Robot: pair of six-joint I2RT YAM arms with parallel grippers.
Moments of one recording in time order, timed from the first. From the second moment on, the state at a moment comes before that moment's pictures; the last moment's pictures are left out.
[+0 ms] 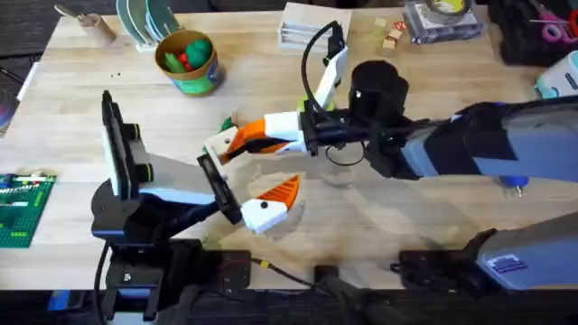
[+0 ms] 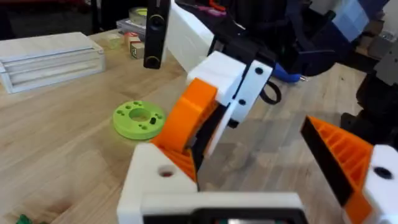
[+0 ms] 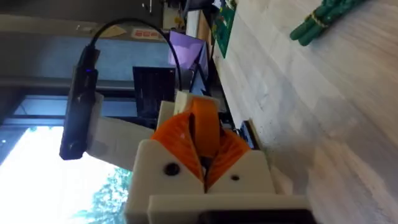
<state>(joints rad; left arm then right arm) -0.01 0.01 0.01 -0.10 1.04 -0.10 0.67 1.70 0.62 0.90 -0.91 1.27</state>
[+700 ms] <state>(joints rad) -0.01 0.01 0.01 -0.11 1.07 -0.10 0.63 1.71 0.63 0.87 -1.04 1.16</state>
